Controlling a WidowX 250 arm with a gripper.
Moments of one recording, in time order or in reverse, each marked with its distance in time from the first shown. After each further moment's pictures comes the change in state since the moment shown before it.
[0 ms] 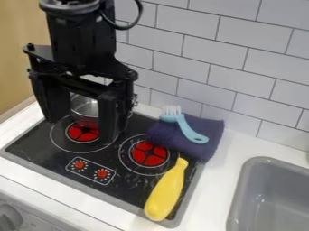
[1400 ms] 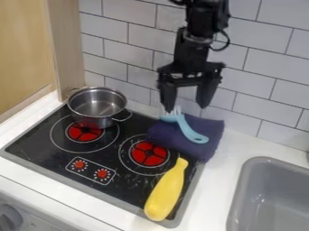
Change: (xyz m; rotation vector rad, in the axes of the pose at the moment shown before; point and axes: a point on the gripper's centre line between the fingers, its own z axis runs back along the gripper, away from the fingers) arm 0.195 -0.031 -0.070 0.096 0.001 0.782
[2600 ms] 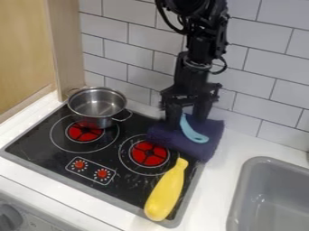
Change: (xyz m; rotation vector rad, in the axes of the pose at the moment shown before) arm 0.004 -0.006 -0.031 -0.006 0.004 0.070
